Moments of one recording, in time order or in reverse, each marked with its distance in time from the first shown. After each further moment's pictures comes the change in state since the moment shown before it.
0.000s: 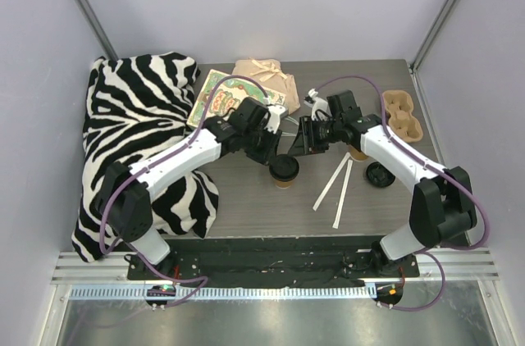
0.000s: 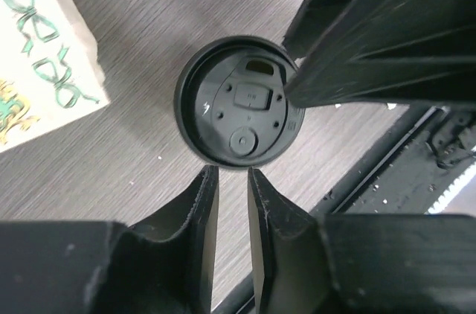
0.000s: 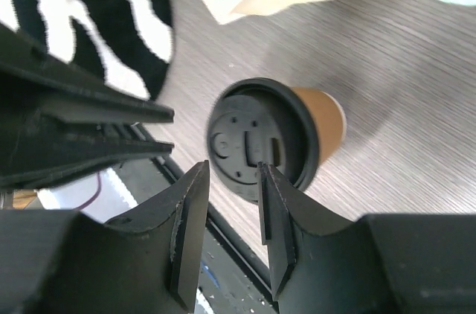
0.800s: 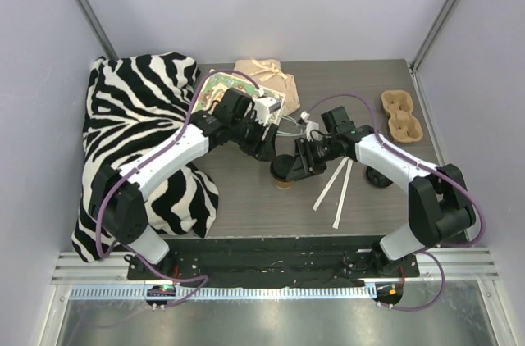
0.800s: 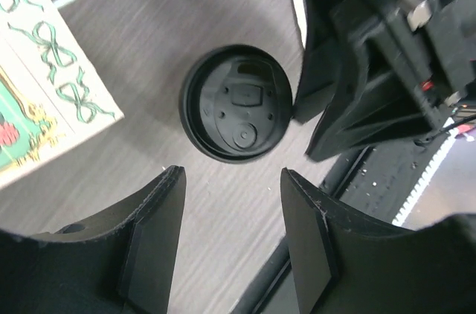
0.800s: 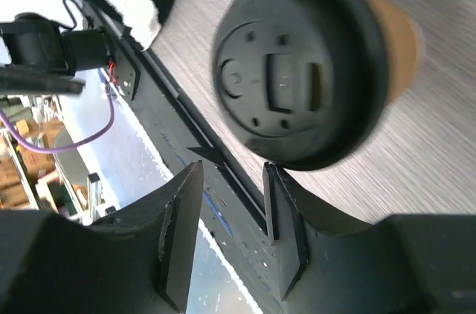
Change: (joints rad) left arm 0.091 -0.010 0.009 0.025 0.177 0.118; right arm 0.028 0.014 -0.119 -0.077 -0.132 -0.074
